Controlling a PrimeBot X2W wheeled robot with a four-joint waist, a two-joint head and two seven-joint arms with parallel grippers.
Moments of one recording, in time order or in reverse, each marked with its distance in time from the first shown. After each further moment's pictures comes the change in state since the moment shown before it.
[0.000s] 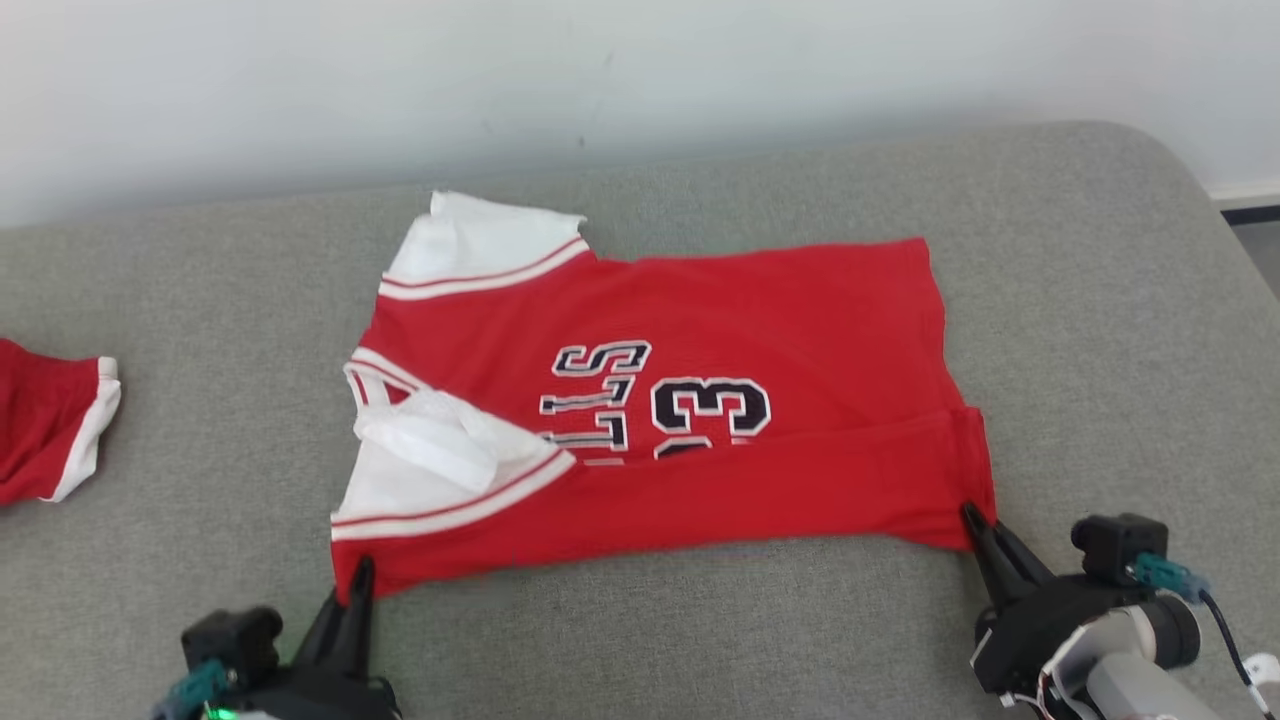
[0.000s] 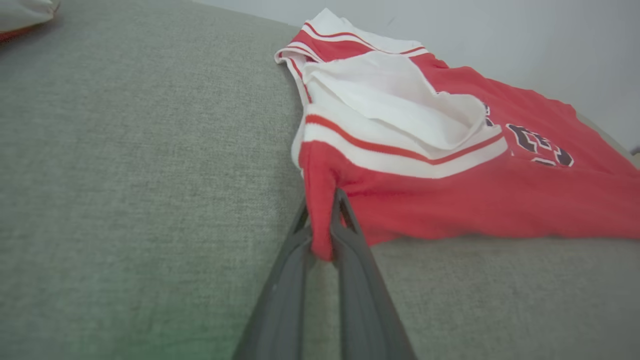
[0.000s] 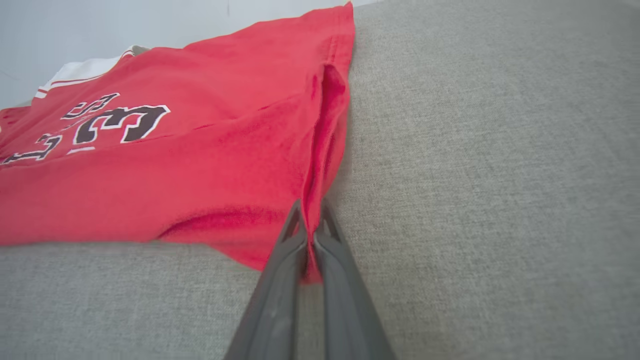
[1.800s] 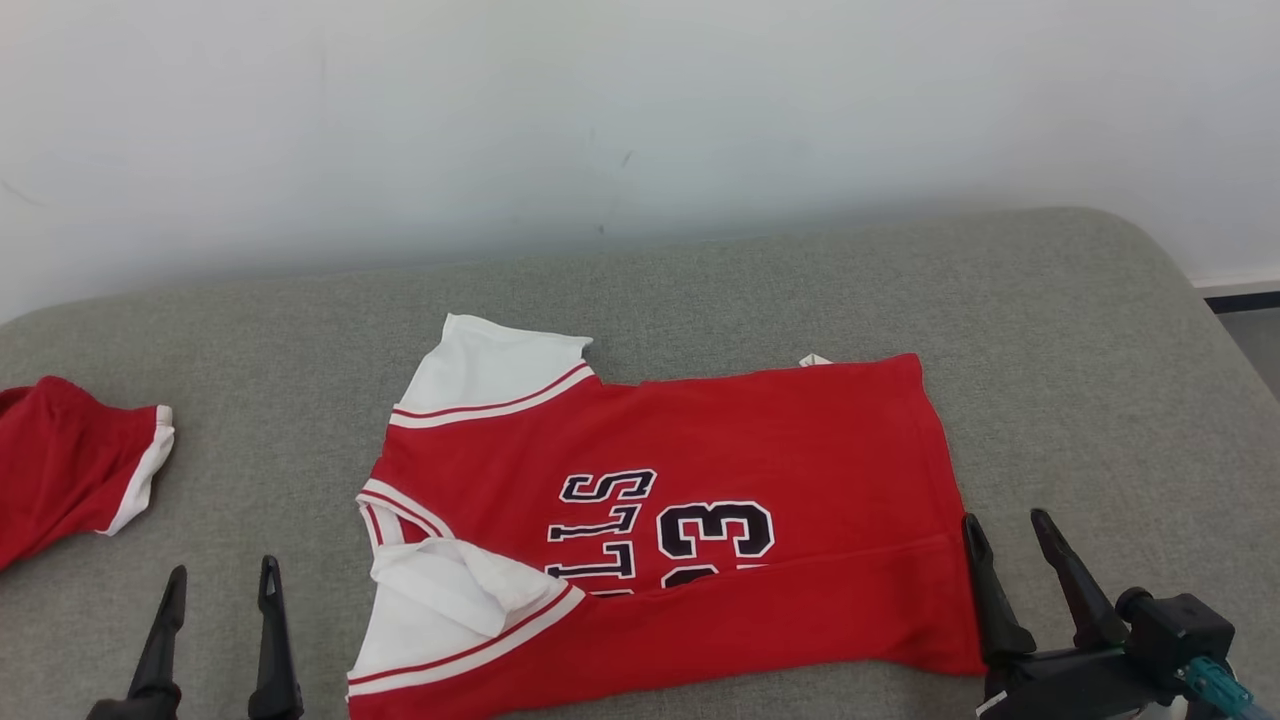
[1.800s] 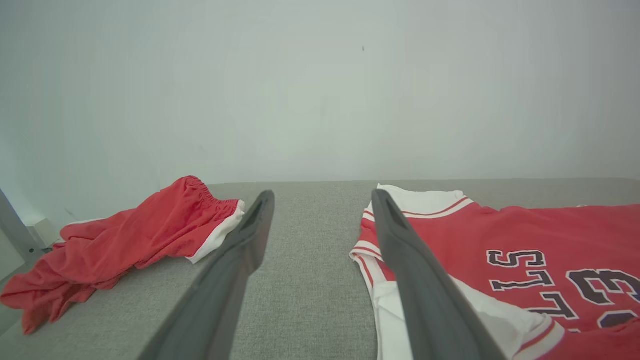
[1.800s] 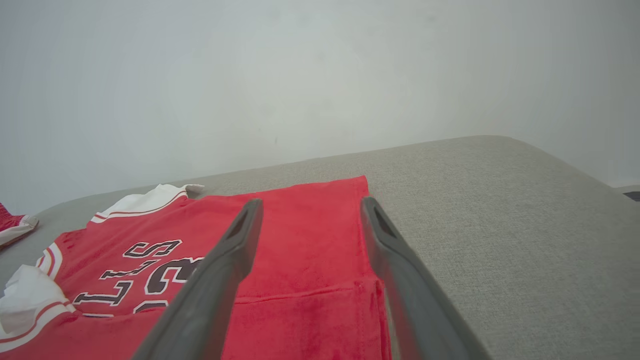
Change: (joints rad) left arm 0.337 -0.081 0.353 -0.540 0.442 0.113 -0.001; right arm 0.352 0.156 -0.371 -0.512 -0.338 0.000 -0.009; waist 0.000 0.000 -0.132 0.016
